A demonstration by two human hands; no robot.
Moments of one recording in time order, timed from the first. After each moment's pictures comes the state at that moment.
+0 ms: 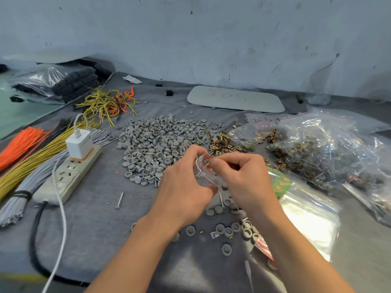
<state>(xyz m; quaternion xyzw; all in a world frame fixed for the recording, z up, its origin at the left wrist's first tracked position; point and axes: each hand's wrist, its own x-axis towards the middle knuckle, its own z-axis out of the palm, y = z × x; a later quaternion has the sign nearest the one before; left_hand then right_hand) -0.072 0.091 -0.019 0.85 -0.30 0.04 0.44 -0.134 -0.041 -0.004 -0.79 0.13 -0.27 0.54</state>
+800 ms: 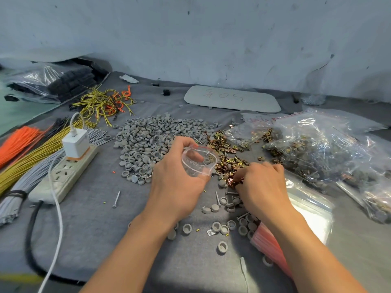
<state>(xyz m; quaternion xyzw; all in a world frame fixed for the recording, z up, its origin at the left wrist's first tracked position) -0.074 0.092 -0.012 0.83 -0.26 0.09 0.49 -0.141 -0.085 -0.027 -0.96 0.27 -0.10 0.06</state>
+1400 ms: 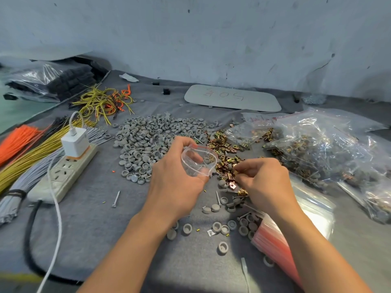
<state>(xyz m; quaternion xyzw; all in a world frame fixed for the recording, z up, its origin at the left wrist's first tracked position) -0.070 0.095 -0.013 0.83 -0.26 0.07 0.49 -0.148 -0.088 -0.021 -0.85 0.28 -0.20 0.39</state>
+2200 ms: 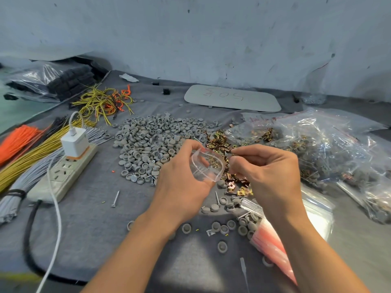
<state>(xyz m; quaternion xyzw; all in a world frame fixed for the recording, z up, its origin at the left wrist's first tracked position) -0.075 0.086 -0.013 0.85 -0.28 0.06 0.45 -0.158 -0.067 0.000 -0.70 0.13 -0.34 0.62</state>
